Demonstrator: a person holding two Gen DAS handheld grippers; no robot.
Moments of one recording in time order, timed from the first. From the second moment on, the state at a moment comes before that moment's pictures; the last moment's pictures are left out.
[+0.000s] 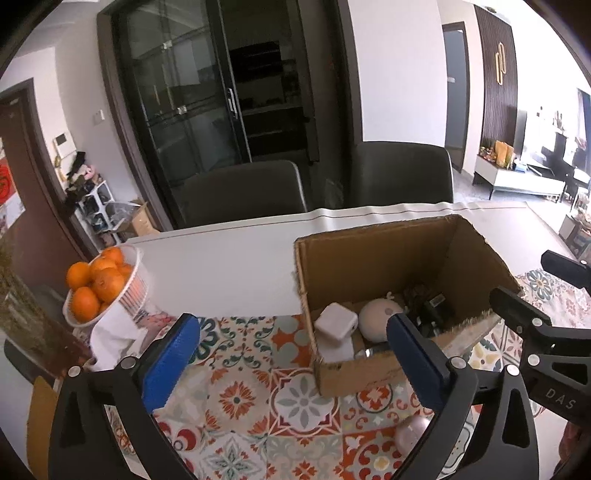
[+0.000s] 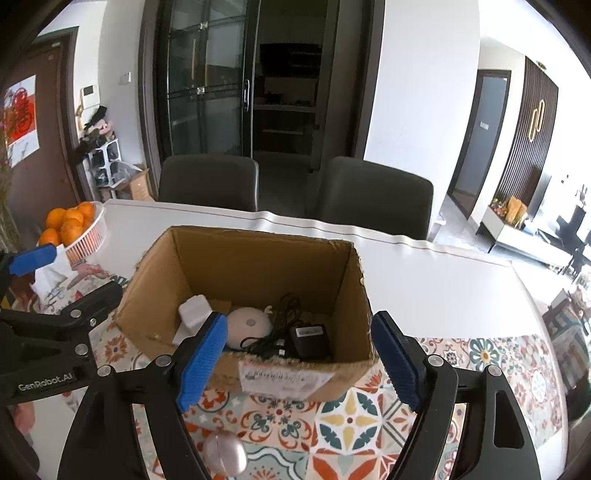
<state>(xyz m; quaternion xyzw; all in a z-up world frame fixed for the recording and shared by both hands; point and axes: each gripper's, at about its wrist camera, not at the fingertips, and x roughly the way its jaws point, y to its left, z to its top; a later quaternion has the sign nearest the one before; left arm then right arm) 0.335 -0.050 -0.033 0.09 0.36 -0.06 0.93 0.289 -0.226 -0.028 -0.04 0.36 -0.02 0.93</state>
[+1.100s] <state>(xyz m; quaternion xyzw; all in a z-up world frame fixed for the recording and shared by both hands) 0.277 -0.009 -0.124 0.07 0.47 -0.02 0.88 0.236 -0.189 -0.118 -0.02 0.44 0.05 0.90</state>
